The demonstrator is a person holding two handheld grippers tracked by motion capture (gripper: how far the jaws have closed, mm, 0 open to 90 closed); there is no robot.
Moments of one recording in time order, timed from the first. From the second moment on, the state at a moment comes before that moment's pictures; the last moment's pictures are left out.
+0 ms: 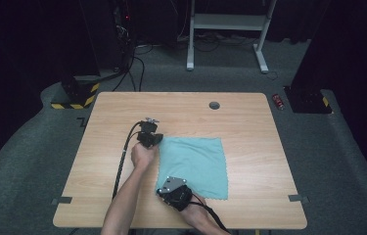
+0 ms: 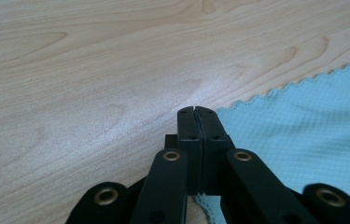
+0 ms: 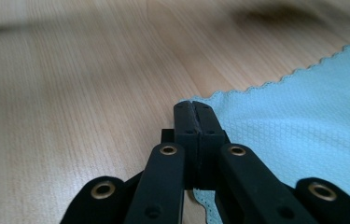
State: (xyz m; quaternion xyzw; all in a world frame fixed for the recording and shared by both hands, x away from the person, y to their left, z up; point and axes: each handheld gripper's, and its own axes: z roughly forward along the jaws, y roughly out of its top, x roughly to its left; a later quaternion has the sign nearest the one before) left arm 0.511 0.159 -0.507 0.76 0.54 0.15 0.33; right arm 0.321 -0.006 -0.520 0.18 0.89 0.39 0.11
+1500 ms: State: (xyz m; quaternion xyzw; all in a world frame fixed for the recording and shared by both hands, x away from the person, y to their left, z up) left arm 0.507 0.166 -0.462 0.77 0.50 0.16 0.35; right arm 0.317 -0.016 -0.483 0.19 0.87 0.45 0.09
